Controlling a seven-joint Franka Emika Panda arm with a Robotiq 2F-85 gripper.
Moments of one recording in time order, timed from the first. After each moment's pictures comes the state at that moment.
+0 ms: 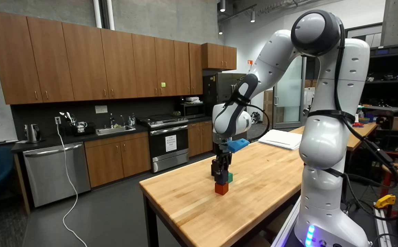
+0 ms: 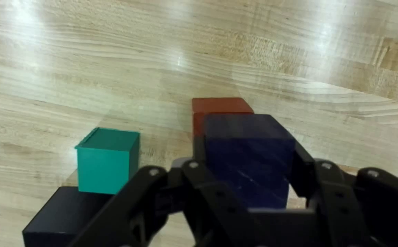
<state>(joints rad) -0.02 -0.14 -0.03 -2.72 0.00 2.59 -0.08</state>
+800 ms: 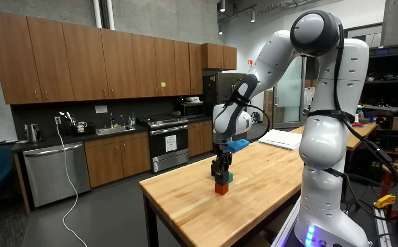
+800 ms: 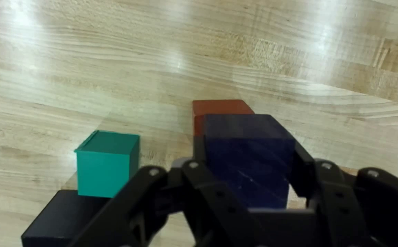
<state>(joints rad) -0.02 -0.13 -0.03 -2.72 0.02 2.59 -0.09</state>
